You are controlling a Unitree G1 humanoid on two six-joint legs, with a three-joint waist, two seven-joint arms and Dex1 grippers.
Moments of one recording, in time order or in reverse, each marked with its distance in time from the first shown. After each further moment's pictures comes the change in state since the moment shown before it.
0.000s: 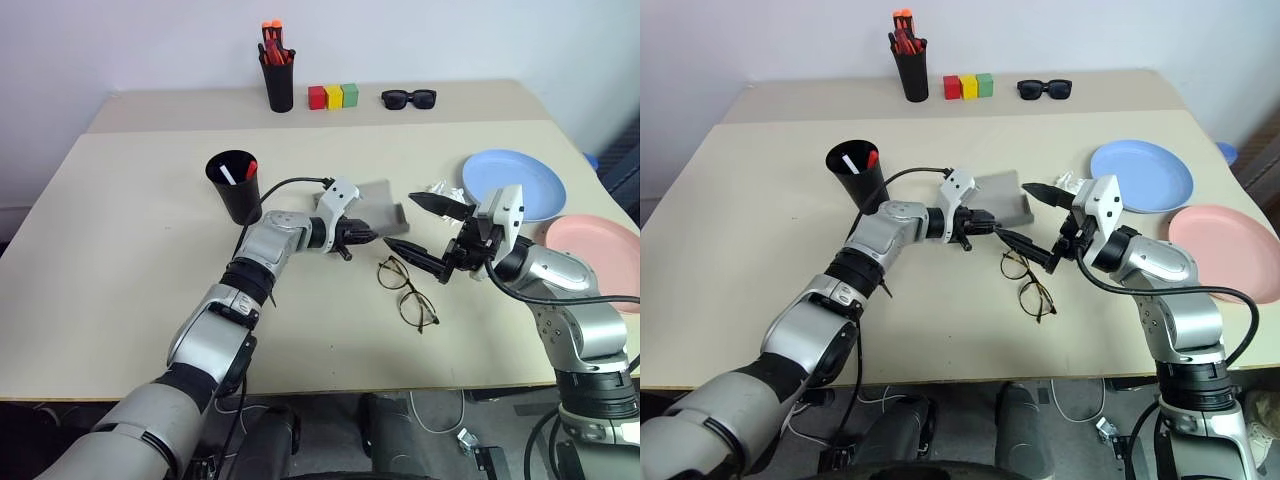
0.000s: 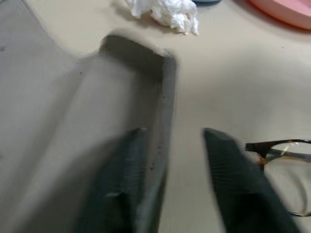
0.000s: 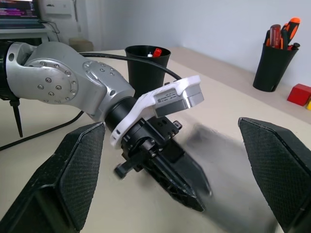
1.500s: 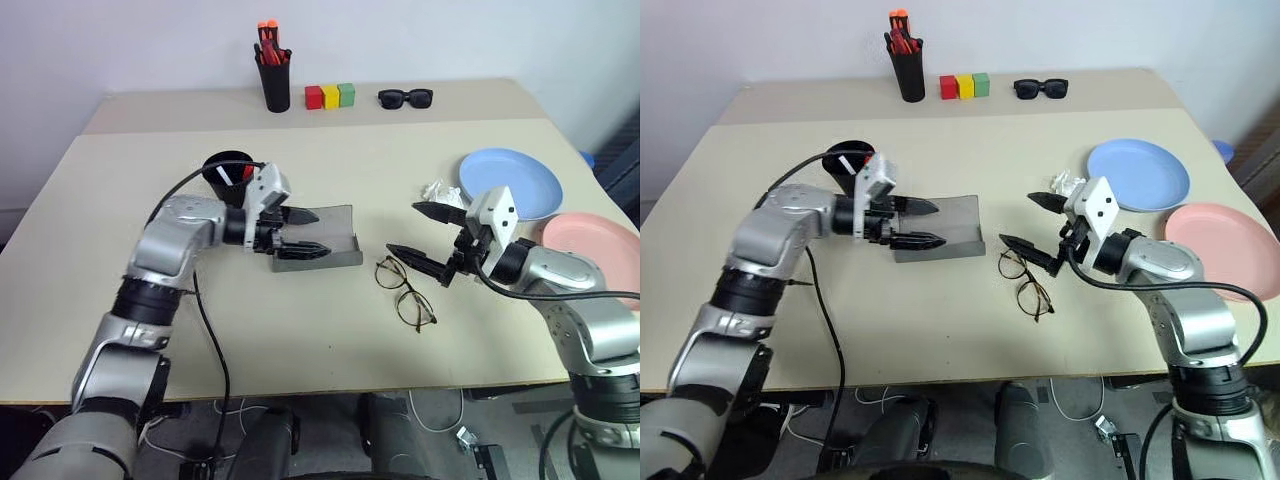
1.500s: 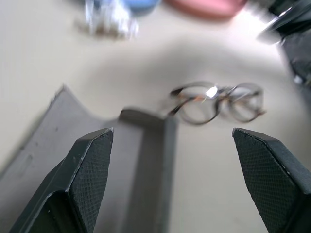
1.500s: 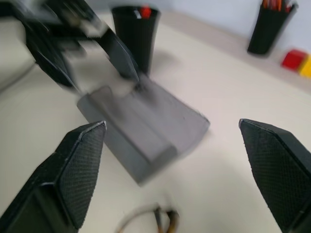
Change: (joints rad) left arm 0.302 0.467 0.127 -0.748 -0.203 0.250 -0.397; right arm 0.031 -0.116 0.017 -0.115 -0.037 0.209 -0.097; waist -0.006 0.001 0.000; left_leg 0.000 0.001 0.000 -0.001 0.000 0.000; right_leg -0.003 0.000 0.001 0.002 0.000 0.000
